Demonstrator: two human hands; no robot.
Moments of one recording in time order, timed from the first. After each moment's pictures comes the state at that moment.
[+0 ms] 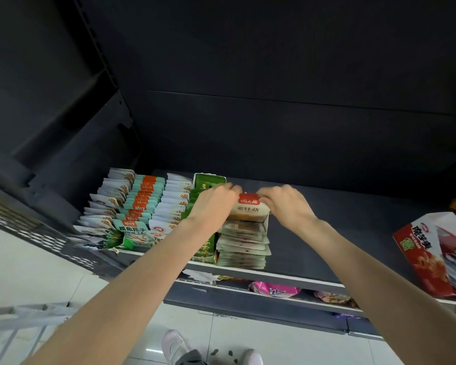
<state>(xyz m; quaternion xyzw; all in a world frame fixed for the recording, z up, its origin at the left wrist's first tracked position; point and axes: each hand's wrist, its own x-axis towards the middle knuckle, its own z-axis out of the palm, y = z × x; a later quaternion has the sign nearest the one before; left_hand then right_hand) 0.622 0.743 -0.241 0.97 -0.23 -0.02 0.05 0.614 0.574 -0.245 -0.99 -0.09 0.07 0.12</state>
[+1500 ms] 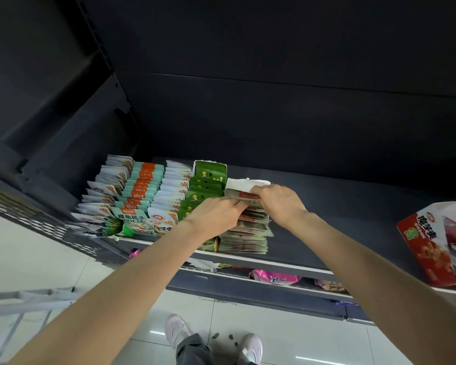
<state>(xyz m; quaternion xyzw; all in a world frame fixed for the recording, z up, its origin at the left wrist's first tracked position) 0.610 0.751 -0.282 0.93 -0.36 -0.05 -0.01 0.622 0.582 -0.290 -0.99 -0.13 0.09 0.04</state>
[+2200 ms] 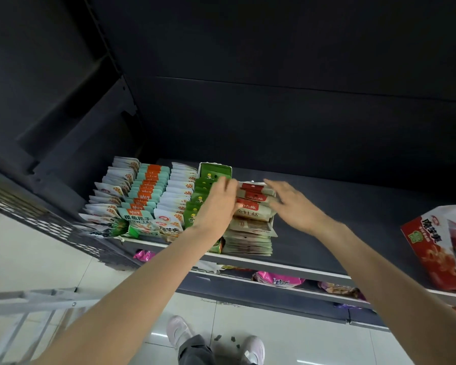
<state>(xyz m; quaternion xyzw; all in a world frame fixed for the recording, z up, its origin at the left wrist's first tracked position) 0.607 0.751 -0.284 0.97 -0.17 0.02 0.19 0.598 0.568 -0.259 -0.93 -0.05 0.16 0.32</state>
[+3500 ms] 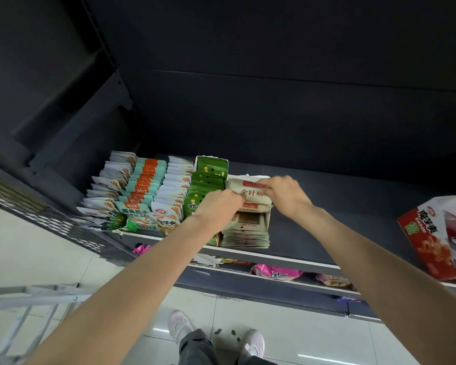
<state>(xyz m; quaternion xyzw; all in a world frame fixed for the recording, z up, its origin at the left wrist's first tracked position) 0.602 0.740 -0.272 0.96 -0.27 -0.08 -0.03 0.611 0.576 -0.268 -0.97 -0.05 0.12 0.21</state>
